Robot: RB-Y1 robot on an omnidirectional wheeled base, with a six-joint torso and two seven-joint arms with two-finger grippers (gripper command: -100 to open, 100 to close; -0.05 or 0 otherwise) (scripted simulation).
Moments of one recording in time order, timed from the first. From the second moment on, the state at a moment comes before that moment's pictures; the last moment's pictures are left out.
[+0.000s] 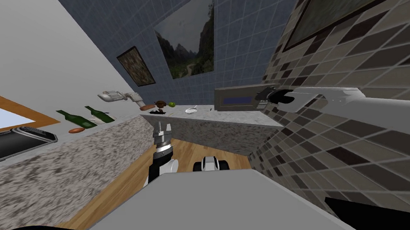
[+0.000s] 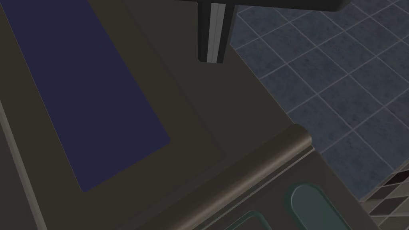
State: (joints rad) left arm 0.53 -0.02 0.00 -2.24 0.09 -0.57 -0.13; right arm -0.49 -1.59 0.43 -1.49 -0.12 0.30 1.02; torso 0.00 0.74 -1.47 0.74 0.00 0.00
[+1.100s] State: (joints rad) left arm 0.53 -0.02 0.00 -2.24 0.09 -0.57 -0.13; right arm -0.47 -1.59 0.41 -1.43 -0.11 0.38 1.01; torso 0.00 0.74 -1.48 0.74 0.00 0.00
